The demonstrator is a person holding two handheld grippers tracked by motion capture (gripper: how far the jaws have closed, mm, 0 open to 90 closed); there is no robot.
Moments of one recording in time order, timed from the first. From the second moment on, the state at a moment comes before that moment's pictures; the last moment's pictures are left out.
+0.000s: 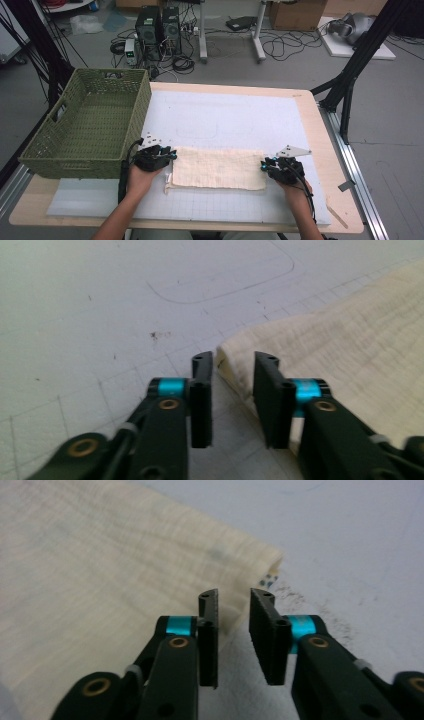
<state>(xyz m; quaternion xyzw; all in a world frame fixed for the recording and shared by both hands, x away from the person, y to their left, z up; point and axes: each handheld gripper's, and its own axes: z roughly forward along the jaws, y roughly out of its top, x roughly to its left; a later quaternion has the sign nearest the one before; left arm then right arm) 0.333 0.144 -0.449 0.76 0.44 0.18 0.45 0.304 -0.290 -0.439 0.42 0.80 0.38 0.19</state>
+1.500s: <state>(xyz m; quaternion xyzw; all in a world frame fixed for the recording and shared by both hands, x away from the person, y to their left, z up) 0.379 0.130 -0.435 0.74 0.44 0.21 0.47 0.371 -0.264 -0.435 0.40 0.80 0.39 0.23</state>
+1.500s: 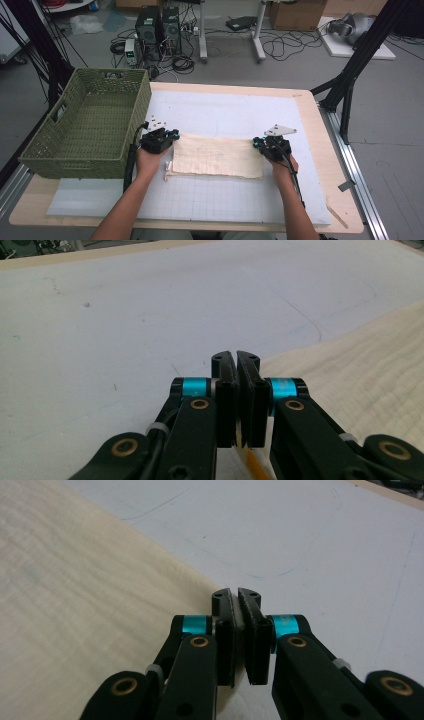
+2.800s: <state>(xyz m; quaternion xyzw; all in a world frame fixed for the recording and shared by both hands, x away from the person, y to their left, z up) 0.338 0.129 -0.442 0.79 0.39 0.16 0.44 0.316 -0.261 -0.439 0.36 0.82 0.40 0.17</state>
